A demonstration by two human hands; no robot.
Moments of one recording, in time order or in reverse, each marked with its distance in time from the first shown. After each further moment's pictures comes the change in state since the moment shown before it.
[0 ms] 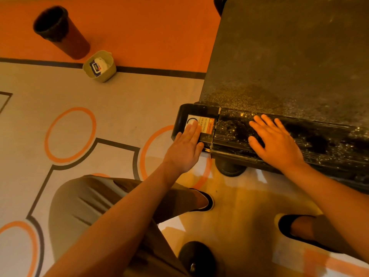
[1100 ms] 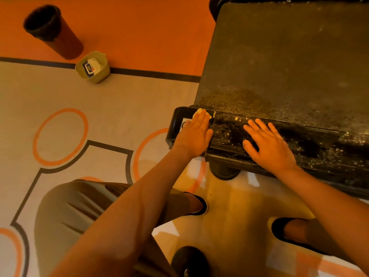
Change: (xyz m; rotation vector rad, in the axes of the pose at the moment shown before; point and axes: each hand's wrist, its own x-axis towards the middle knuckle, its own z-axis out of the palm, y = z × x) left_hand 0.065 0.020 -0.004 0.052 0.040 0.063; right_hand -0.001 0.000 0.000 0.011 -0.005 0.013
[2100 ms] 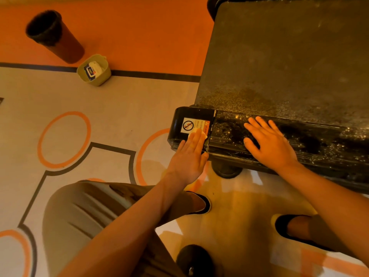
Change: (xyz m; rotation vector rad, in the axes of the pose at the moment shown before) left_hand -0.077 0.003 0.017 -0.036 -0.027 -0.008; right_hand 0.001 0.001 0.002 -0.021 0.002 -0.005
